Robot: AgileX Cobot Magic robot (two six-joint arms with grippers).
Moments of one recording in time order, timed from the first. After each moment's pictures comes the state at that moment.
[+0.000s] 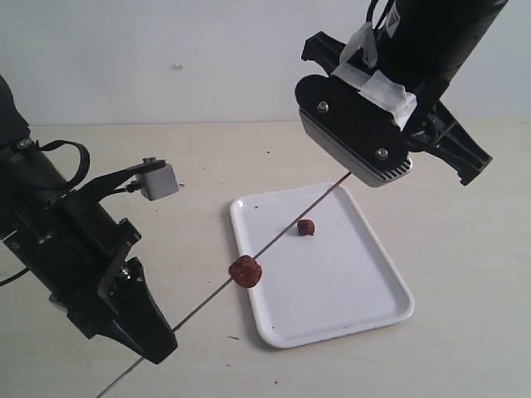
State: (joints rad) left arm -0.45 1.60 -0.96 -0.76 1.22 0.96; right arm 0.46 1.59 -1.40 -0.06 1.13 -1.71
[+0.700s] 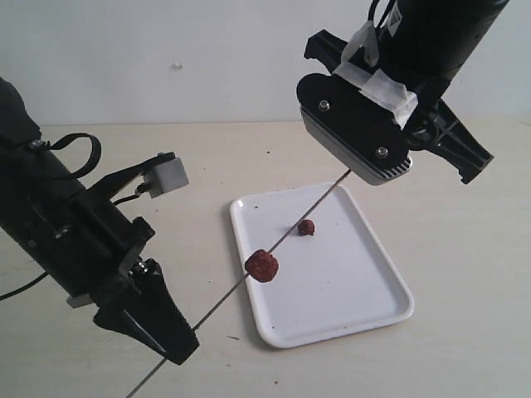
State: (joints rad) left arm -0.45 1.63 -0.96 -0.88 1.24 0.93; right arm 0.46 1.59 -1.40 -0.07 1.12 -1.71
